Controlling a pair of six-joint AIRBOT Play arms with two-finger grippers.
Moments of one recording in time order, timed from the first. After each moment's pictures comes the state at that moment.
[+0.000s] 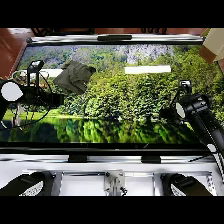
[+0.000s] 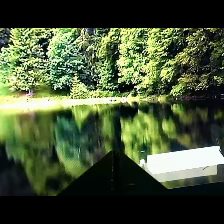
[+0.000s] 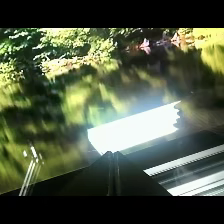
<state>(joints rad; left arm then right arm) -0.25 -1.08 1.18 1.46 -1.21 -1.71 0.30 -1.02 0.97 -1.91 1.35 2.12</state>
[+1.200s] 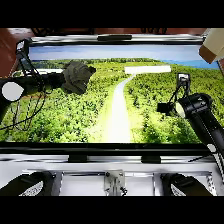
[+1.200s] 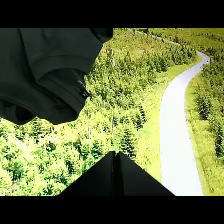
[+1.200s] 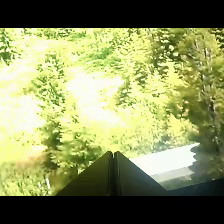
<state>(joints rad) -0.25 -1.09 1.18 1.42 -0.78 -1.80 0.30 -1.02 0.97 -1.91 1.18 2.07</state>
